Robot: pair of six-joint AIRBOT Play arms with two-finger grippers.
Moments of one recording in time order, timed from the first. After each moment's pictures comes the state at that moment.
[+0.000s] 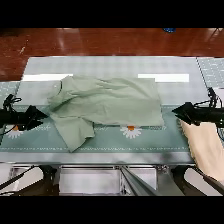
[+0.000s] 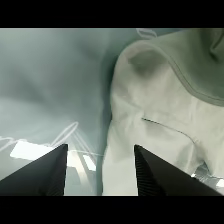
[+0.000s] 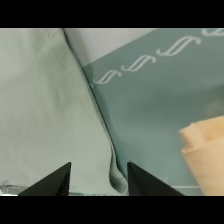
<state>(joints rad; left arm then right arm) 0.60 -1.21 0.68 0.97 -1.16 -1.30 -0.53 -1.10 0.60 -0.78 1.12 1.18</state>
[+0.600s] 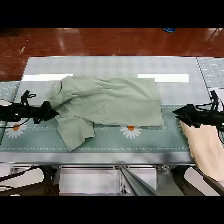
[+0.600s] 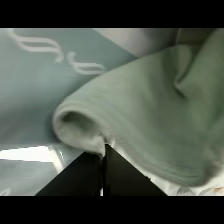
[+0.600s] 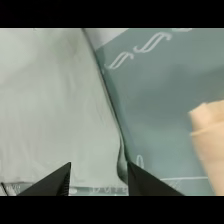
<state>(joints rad) 0.41 -1.39 0.72 0.85 -1.03 -1.27 -0.59 -1.06 0.57 -0.74 1.14 1.16</state>
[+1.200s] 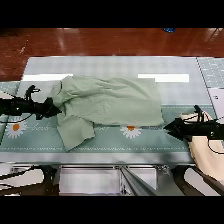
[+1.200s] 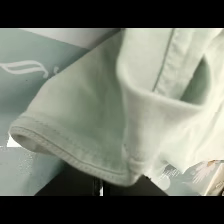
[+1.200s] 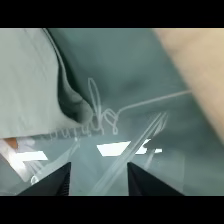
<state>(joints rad) 0.37 -1.41 0.81 0.83 -1.15 -1.24 -0.48 -1.08 0.43 -0.86 1.16 1.30</state>
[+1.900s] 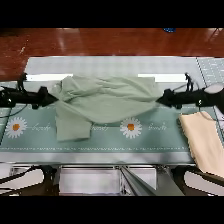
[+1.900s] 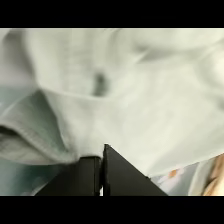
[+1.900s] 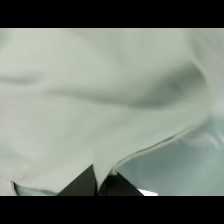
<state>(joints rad) 0.37 -1.33 0.97 0.69 -1.19 -1.23 -0.18 -1.31 0.95 -0.73 1.06 1.30</state>
